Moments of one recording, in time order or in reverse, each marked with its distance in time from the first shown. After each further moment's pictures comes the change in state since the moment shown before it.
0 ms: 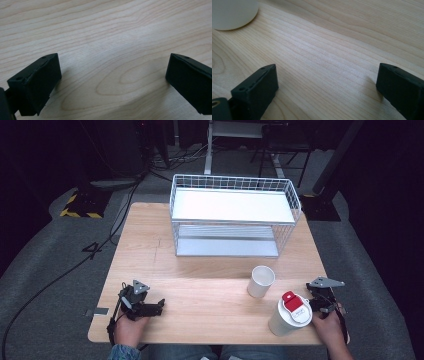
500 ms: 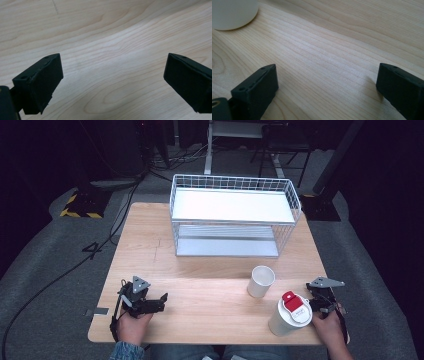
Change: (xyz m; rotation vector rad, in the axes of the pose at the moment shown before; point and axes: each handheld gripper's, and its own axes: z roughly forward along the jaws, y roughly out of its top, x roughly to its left) left arm -0.016 0.017 -0.019 -0.122 -0.045 0.022; right arm 0.000 0.000 0.000 0.000 0.000 0.000
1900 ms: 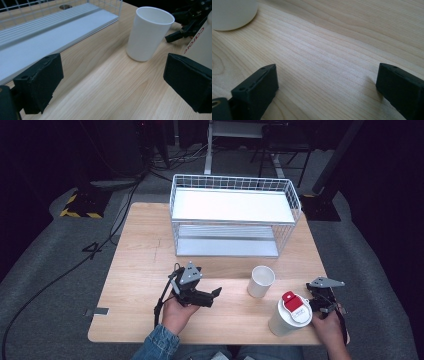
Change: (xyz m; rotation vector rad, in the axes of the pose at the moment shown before) left arm -0.110 0.083 0.032 -0.182 -0.382 0.218; right arm 0.000 0.000 0.000 -0.002 -0.005 0.006
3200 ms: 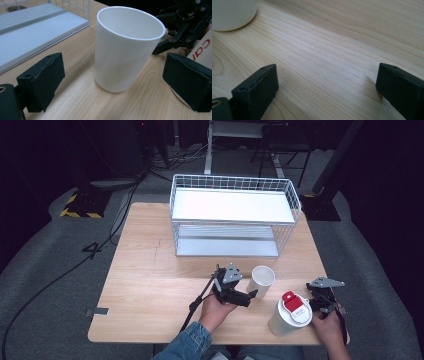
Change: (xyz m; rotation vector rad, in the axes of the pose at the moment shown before) left arm -0.040 0.006 0.105 -0.010 -0.121 0.001; right arm 0.000 0.000 0.000 0.000 -0.003 0.003
